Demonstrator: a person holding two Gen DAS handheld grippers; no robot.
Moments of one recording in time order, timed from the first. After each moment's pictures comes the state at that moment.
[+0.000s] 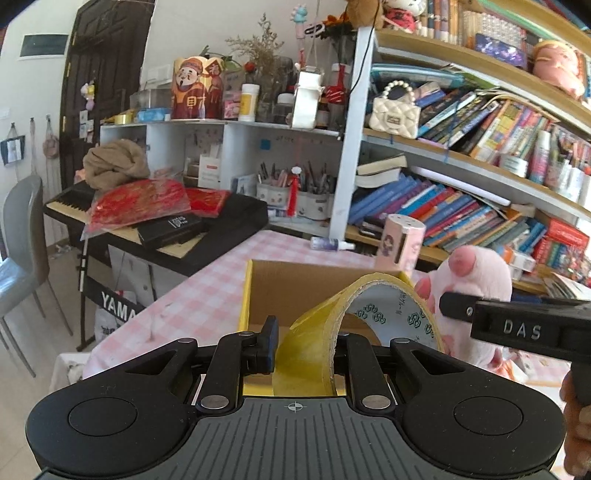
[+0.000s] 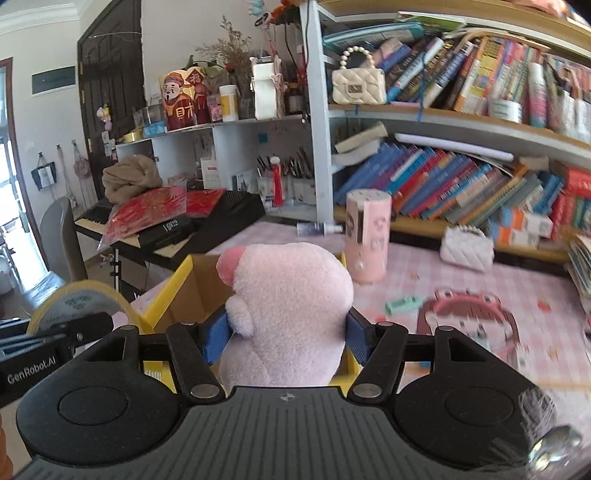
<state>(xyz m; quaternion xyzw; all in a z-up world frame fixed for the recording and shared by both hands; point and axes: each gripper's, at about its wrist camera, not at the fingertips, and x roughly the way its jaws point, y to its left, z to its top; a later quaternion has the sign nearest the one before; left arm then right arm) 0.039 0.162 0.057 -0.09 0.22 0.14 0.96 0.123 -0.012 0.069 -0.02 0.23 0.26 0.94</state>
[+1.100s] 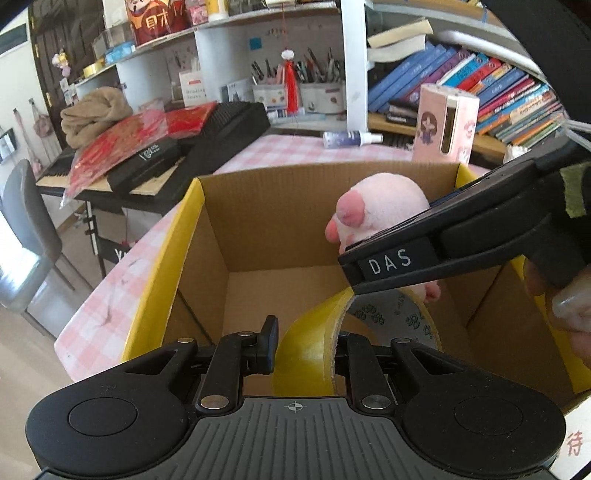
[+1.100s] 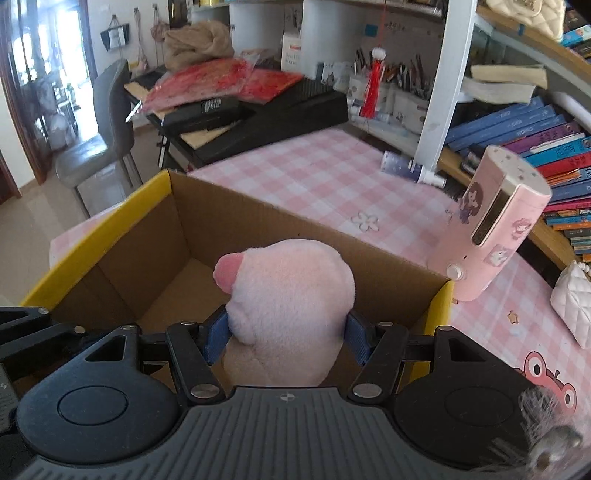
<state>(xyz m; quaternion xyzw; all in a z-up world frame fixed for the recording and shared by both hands) 0.180 0.145 -0.021 -0.03 0.40 0.18 0.90 0.298 0.098 -0.008 -0.19 0.38 0.39 0.82</state>
